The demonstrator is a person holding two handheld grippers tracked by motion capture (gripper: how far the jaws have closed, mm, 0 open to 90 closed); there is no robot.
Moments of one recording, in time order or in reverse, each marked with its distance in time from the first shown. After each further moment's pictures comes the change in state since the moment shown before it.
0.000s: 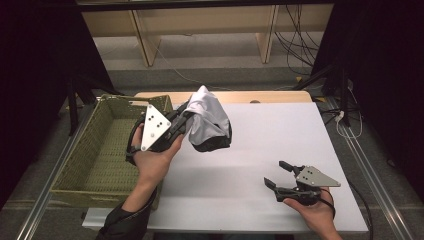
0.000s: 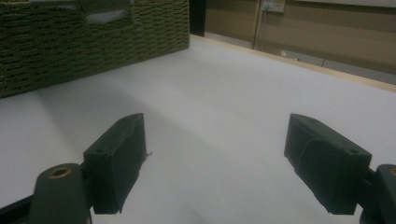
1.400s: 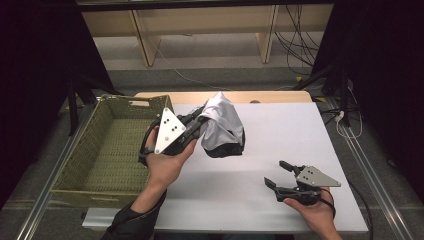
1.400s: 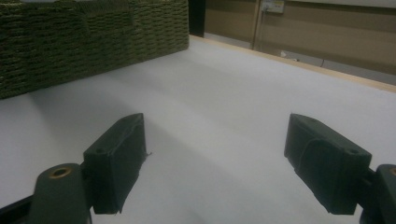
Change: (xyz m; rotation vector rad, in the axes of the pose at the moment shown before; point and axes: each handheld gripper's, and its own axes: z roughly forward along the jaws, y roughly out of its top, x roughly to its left) left arm -0.026 0.000 0.014 -0.001 -0.095 -0.002; right arm 0.000 0.000 0.000 -0.002 -0.002 0.002
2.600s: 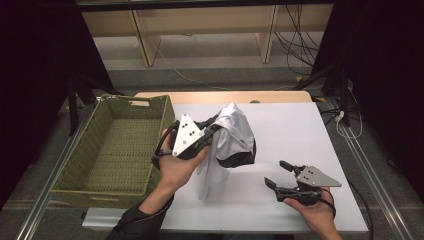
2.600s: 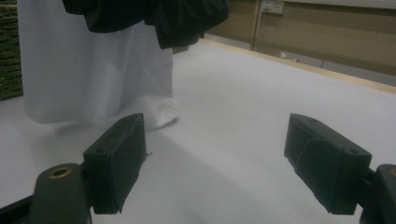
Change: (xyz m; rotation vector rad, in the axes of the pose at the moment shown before) left arm -0.018 -0.013 0.018 0.081 -0.064 0.017; right arm 0.000 0.001 -0.001 0.003 -0.004 -0.004
